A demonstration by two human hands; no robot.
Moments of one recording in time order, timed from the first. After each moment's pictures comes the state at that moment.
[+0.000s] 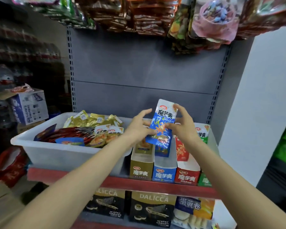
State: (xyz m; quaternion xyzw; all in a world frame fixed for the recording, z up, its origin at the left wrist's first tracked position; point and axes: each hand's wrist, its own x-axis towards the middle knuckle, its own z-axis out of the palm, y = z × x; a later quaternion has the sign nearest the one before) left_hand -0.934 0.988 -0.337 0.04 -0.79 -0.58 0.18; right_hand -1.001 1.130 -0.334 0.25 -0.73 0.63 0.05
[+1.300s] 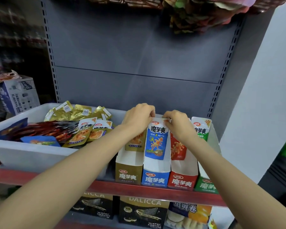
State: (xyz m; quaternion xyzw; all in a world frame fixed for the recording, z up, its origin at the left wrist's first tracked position) left_hand -1.020 0.985 -0.348 0.03 -0.95 -0.13 0.28; right_hand -1.079 1.133 -0.357 0.35 -0.90 0.21 0.19
